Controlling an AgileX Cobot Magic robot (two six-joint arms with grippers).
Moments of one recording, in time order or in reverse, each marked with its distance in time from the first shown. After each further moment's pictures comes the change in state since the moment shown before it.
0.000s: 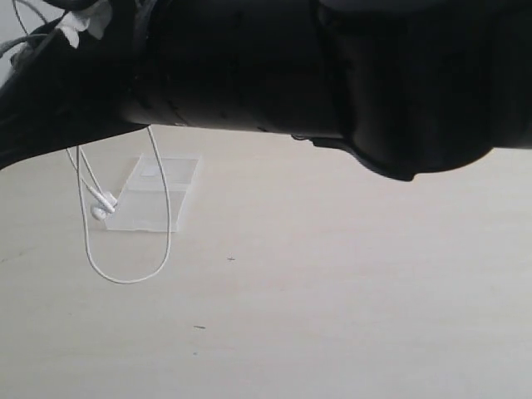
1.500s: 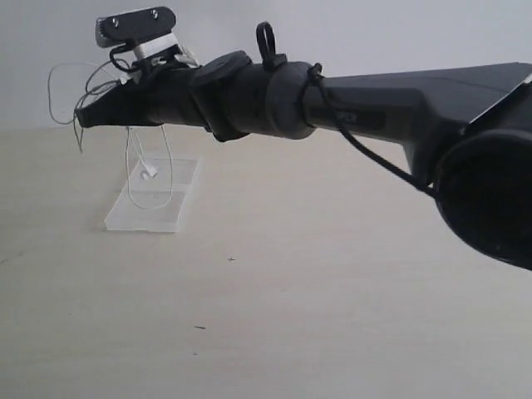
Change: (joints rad) left arm 0.000 -0.089 0.131 0.445 0.024 -0.366; right arm -0.317 0.821 -0.733 -0.016 0.076 0.129
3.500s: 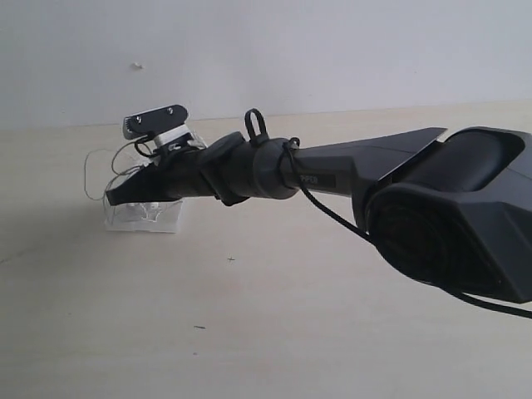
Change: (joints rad) left arm 0.000 0.000 0.000 0.004 0.006 0.000; right arm -0.016 0.224 -0.026 0.001 0.059 0.054
